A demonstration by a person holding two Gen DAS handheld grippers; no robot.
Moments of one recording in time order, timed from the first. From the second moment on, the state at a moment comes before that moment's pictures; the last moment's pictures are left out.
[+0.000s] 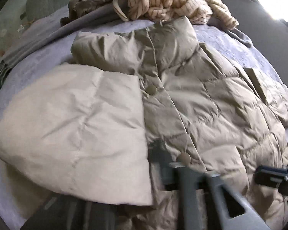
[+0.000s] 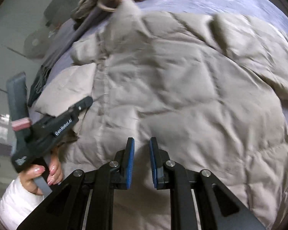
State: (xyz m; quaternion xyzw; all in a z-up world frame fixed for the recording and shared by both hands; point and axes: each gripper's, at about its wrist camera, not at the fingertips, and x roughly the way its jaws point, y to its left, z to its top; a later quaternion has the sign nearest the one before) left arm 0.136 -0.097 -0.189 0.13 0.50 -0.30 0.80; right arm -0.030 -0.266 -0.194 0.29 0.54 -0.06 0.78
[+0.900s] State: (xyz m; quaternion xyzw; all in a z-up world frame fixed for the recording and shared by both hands) left arm 0.237 0.151 -0.218 -0.11 0.59 -0.19 0.78; right arm 0.117 -0.020 -0.188 -0.25 0.48 -0.04 0.84
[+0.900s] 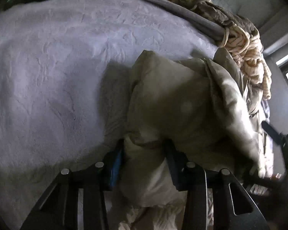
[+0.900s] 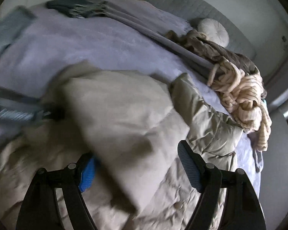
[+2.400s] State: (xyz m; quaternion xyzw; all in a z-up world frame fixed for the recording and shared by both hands) left arm 0.168 0.036 -0.152 0.09 0.52 -0.17 0.83; right arm -0.076 -0.326 -0.164 0.30 0.49 -0.17 0.80
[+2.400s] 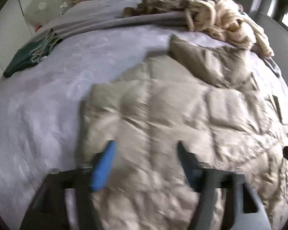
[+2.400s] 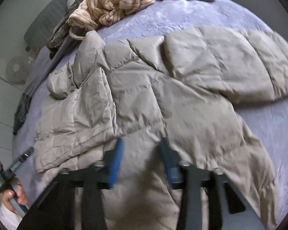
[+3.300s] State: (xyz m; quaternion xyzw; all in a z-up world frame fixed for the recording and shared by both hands) left arm 0.069 -0.143 -0.160 0.17 0.56 -0.25 0.77; right arm -0.190 -0.485 -0.164 0.41 0.45 -0.24 0.76
